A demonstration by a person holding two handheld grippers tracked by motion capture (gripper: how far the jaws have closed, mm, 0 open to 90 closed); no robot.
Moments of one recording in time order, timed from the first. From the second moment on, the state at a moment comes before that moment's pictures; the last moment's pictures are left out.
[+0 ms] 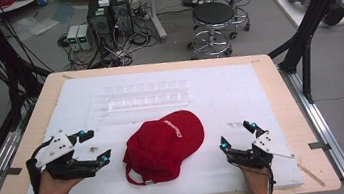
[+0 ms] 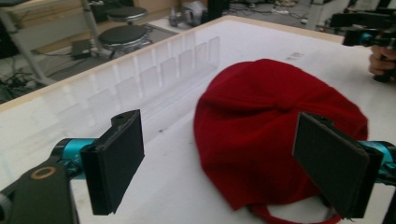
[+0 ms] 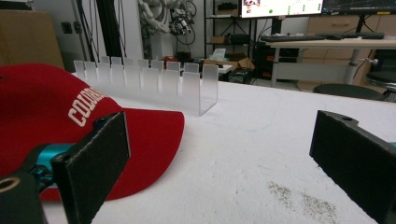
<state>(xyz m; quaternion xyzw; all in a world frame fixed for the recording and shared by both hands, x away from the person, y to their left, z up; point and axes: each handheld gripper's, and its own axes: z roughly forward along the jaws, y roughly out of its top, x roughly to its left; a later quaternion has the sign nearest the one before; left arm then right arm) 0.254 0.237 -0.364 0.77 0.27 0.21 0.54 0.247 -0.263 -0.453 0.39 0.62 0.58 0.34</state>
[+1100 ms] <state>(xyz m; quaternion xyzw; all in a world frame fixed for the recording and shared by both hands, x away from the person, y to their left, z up) 0.270 0.150 -0.392 0.83 0.29 0.09 0.47 0.248 -0.263 -0.453 0.39 0.62 0.59 0.34</state>
